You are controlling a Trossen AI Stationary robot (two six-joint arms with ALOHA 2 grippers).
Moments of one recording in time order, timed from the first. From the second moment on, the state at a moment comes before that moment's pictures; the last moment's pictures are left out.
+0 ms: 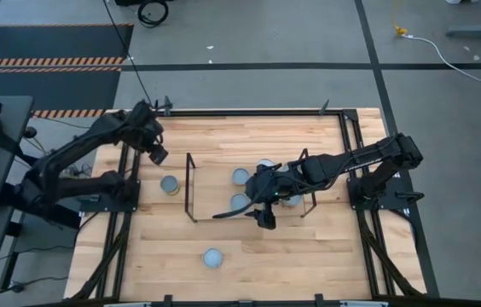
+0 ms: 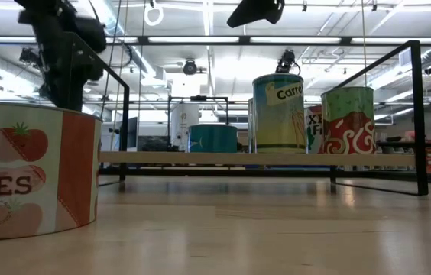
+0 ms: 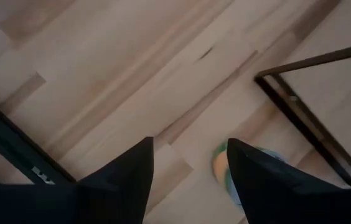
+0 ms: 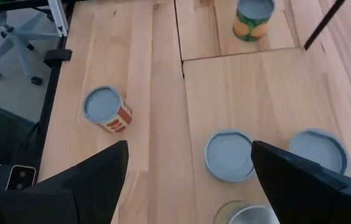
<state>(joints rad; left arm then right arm) 0.83 1.00 0.83 -1.05 0.12 -0.01 0.24 1.64 1.51 -0.67 0.09 0.28</state>
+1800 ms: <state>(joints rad) 0.64 1.17 0.60 -0.90 0.29 -0.39 0.25 1.64 1.51 -0.77 0.08 0.39</state>
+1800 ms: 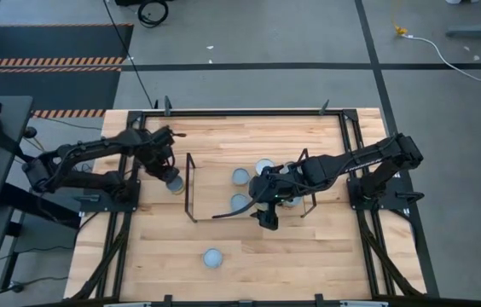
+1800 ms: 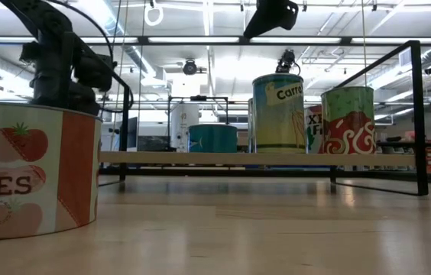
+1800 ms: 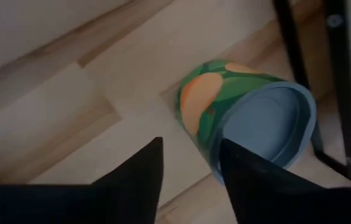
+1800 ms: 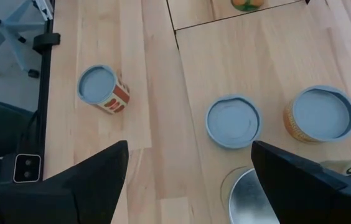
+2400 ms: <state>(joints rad) 0.51 1.17 0.61 -0.79 0.23 -0.49 0.25 1.63 1.51 -0.77 0.08 0.39</state>
